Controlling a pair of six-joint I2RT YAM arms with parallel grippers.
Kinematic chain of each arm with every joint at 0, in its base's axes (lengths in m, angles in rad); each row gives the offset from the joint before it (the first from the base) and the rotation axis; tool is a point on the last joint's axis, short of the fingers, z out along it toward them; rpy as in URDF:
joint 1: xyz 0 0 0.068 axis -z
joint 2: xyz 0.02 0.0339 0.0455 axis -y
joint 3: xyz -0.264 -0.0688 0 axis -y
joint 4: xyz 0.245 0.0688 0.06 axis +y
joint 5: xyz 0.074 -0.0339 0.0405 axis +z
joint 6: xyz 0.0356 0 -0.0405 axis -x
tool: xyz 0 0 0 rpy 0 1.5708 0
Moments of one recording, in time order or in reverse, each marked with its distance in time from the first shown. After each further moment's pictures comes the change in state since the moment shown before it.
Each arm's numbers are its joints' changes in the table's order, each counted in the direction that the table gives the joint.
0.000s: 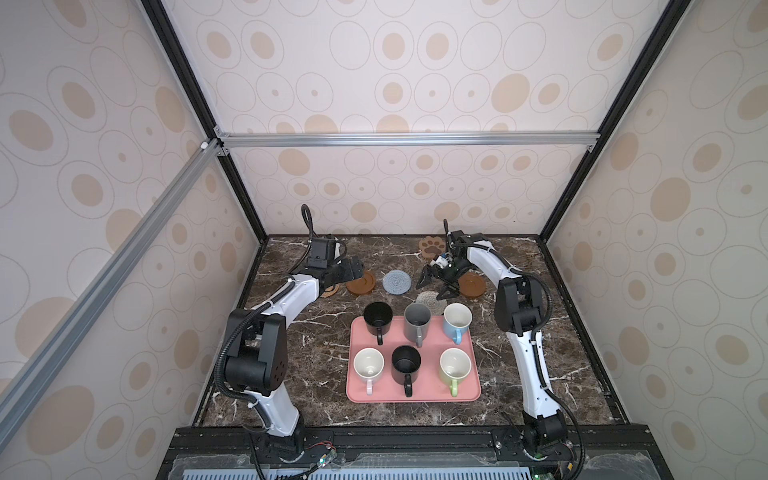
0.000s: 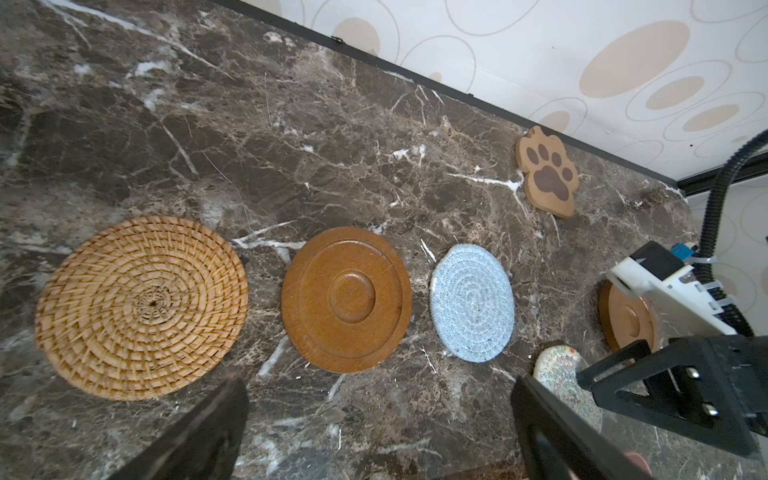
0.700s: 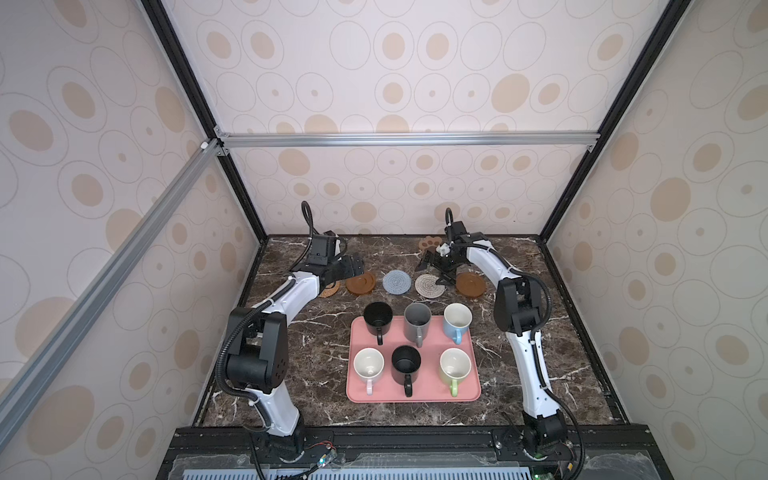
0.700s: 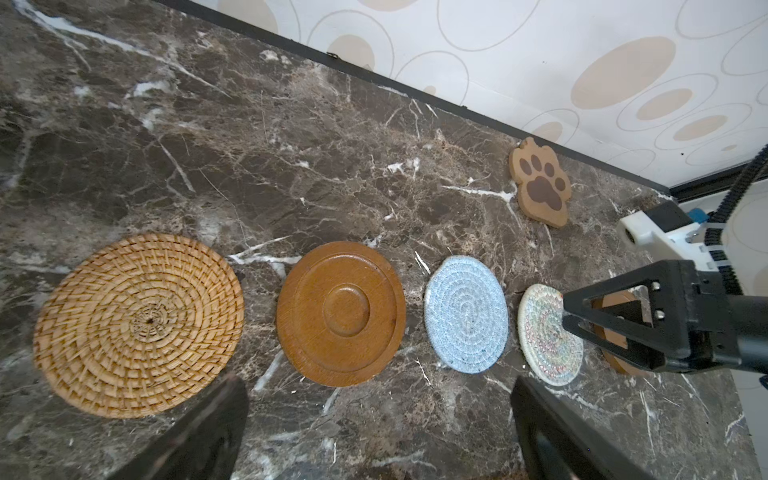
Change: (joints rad) left arm 0.000 -0.021 0.041 0.008 0.000 0.000; right arm 0.000 -0.013 0.029 -0.297 -0.152 -0.294
